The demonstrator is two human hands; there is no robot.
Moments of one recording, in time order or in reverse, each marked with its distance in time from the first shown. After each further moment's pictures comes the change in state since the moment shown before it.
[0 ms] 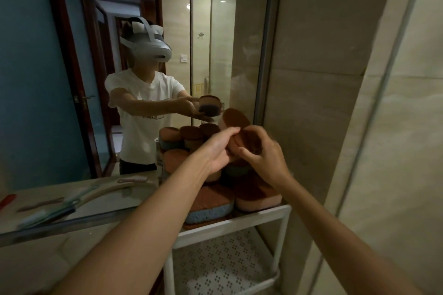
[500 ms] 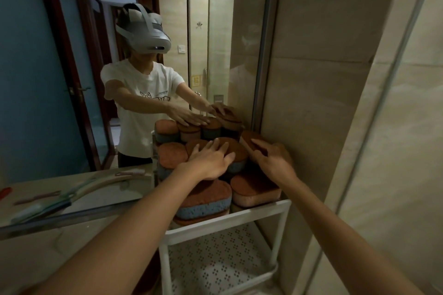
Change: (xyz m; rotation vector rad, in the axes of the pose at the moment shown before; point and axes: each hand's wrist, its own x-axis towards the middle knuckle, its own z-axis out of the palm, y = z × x) left_hand 0.024 -0.032 -0.028 1.709 -0.019 0.079; right_hand 0.007 0.059 0.007 -0.277 -0.081 0.334
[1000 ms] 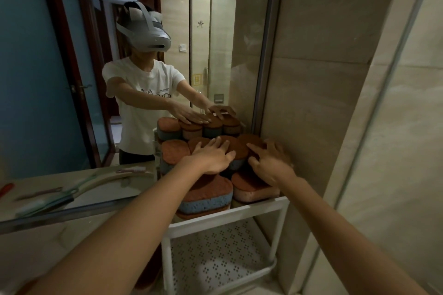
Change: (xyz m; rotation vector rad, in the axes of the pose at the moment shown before) left_hand 0.004 -0.001 -0.001 0.011 -0.023 -0.002; right_hand -0.017 -0.016 -0.007 -0.416 -0.150 -0.090
